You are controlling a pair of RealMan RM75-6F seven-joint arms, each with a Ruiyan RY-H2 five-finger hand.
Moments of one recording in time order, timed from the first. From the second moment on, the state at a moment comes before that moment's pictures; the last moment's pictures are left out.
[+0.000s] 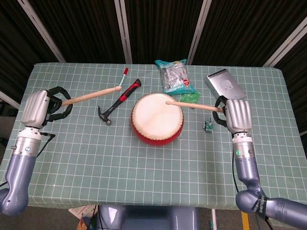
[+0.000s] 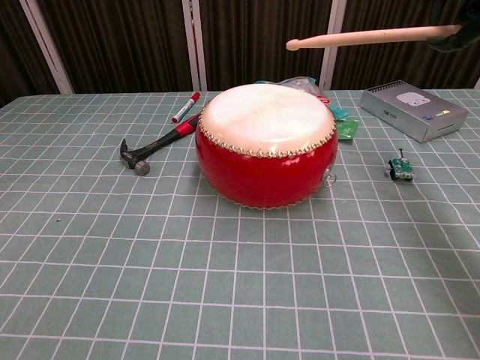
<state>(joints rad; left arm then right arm) -0.57 -1.06 -0.40 -1.94 0.97 1.22 0.06 0.63 -1.29 0.35 -1.77 -0.93 1.32 -0.45</state>
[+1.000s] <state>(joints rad) -0.84 -1.38 -0.39 -1.56 0.85 1.06 0.23 0.59 -1.23 0.40 -1.71 -0.94 1.34 -0.34</state>
